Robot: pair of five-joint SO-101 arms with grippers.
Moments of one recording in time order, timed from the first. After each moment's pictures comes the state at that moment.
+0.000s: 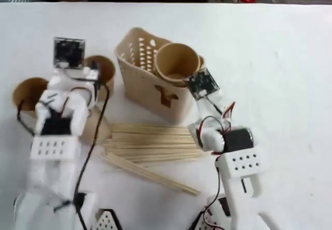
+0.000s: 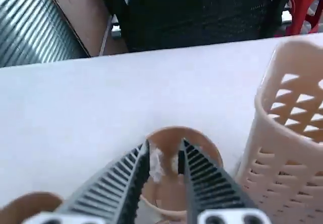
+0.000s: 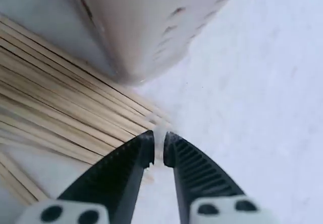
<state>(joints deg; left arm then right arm) -8.6 -45.0 53.2 27.5 -6.5 -14.9 -47.8 53.2 63.1 19.0</state>
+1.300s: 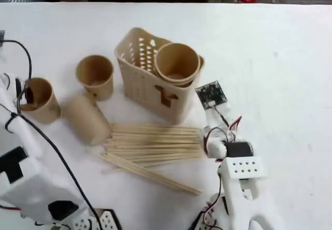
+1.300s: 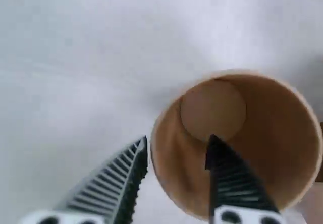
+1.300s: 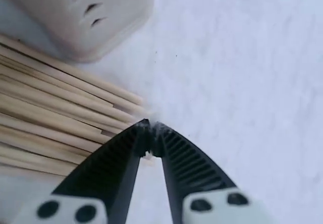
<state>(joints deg) -42.2 13.8 -5.5 78.1 -22.9 -7.6 -48.6 71.6 42.9 19.2</state>
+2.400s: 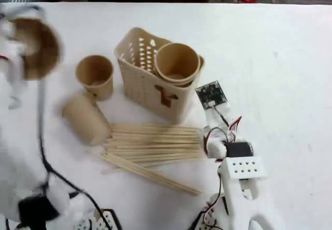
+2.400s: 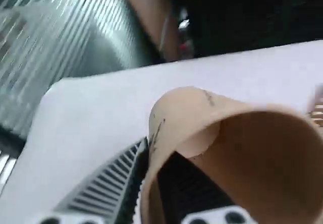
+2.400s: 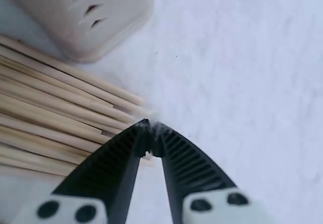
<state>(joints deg) -17.0 -19.4 -39.8 98.8 -18.5 -7.6 -48.6 71.6 42.9 19.3</state>
